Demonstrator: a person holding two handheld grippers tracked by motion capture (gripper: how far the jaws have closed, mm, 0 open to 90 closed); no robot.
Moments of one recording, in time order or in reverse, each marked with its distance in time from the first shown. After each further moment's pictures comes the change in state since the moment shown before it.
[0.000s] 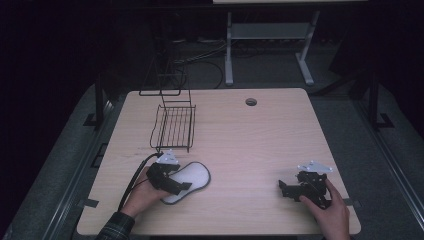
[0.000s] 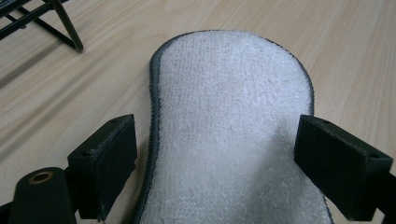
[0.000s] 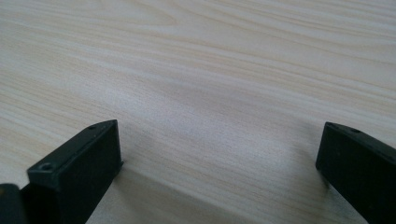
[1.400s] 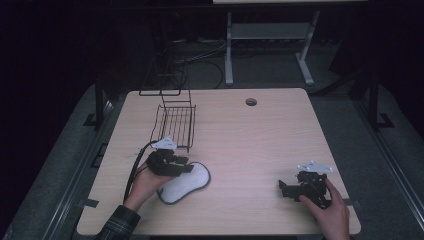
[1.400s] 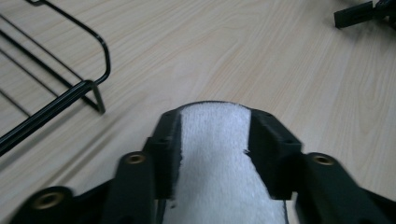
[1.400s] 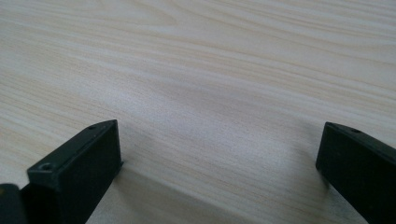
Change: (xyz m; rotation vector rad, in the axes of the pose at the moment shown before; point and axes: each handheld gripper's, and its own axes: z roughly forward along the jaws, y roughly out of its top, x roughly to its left) left arm 0.009 0.030 -0.022 -0.103 -0.043 -0.082; right arm 0.000 0.000 0.000 0.001 0.001 -0.001
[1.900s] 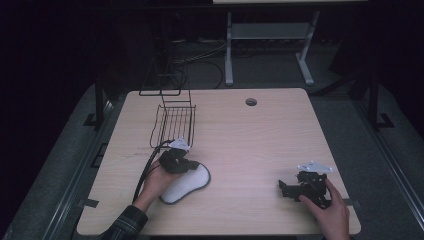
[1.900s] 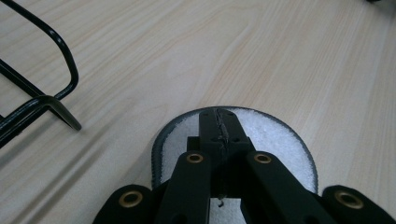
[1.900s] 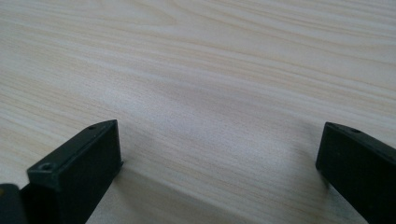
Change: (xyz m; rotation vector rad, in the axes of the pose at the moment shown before) left arm 0.000 0.011 0.040 0.081 0.009 0.044; right arm 0.000 0.000 0.000 0.000 0.000 0.000
